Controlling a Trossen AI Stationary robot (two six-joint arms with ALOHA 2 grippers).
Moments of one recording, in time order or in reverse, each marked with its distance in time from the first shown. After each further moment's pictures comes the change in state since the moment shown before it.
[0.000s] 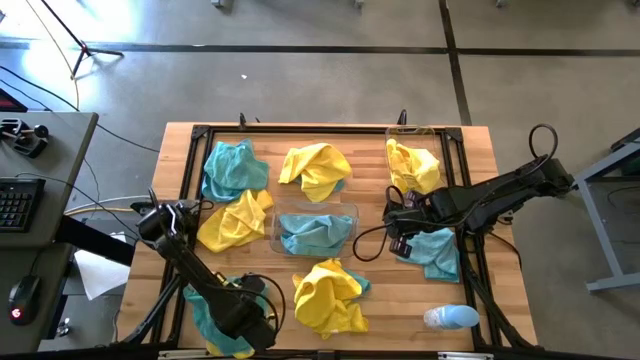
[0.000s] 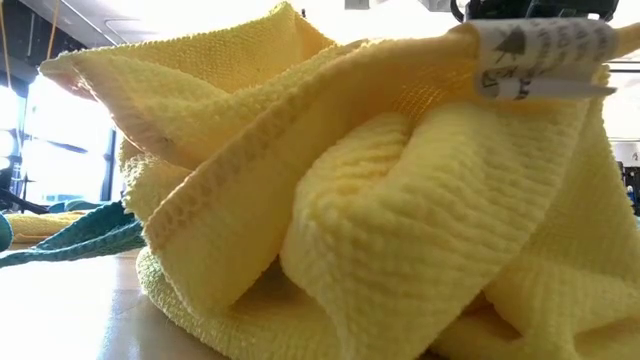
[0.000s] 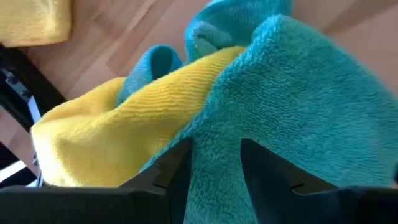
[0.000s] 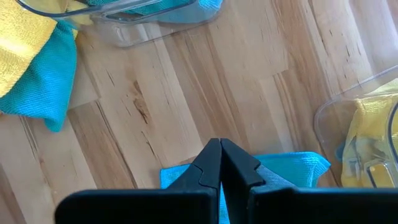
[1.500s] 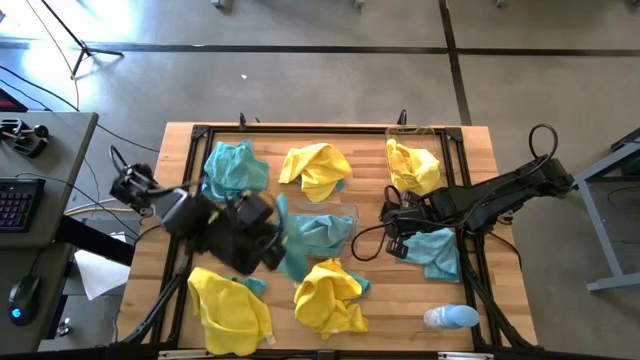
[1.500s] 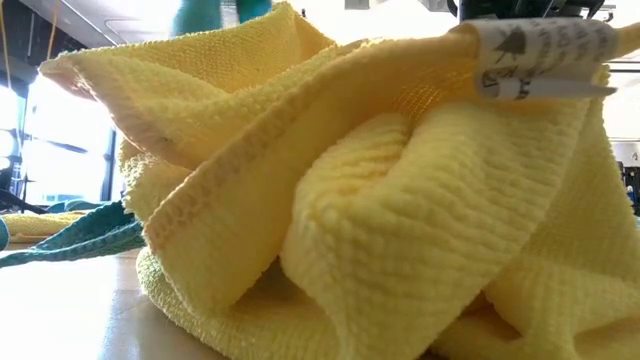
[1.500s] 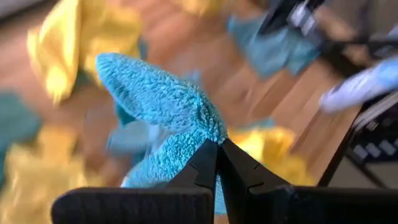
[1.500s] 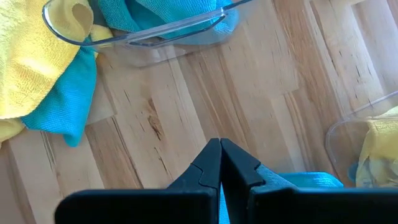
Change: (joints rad) left arm 0.280 -0.365 0.345 0.066 -0.707 0.434; right arm 0.000 0.000 0.000 0.071 0.001 -0.017
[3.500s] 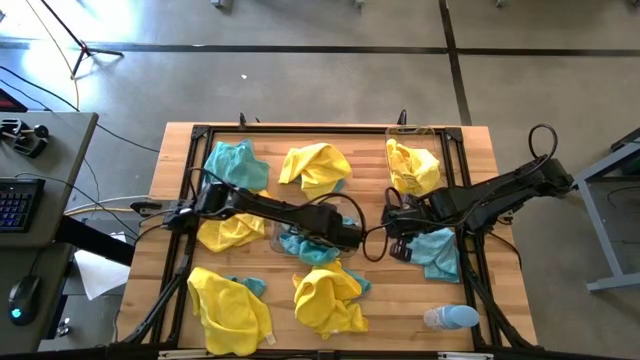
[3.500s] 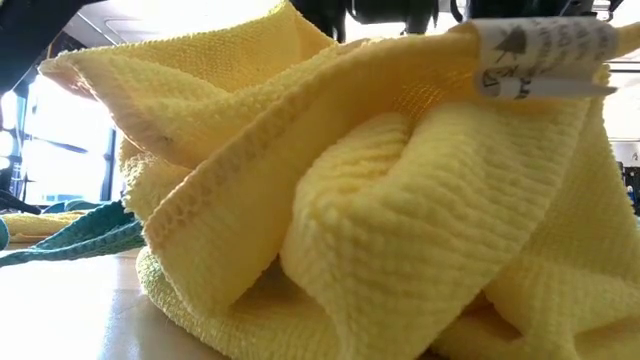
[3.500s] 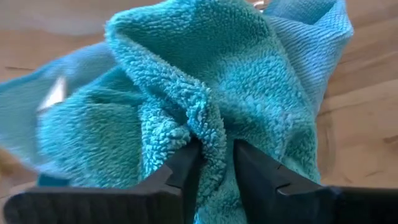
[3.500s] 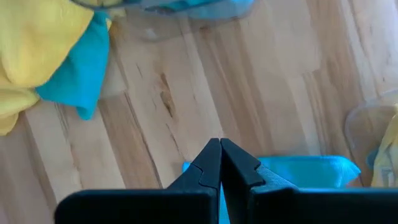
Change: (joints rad) left arm 0.351 0.643 0.018 0.143 0.395 -0.266; right arm 0.000 0.001 0.000 -0.037 -0.095 -0.015
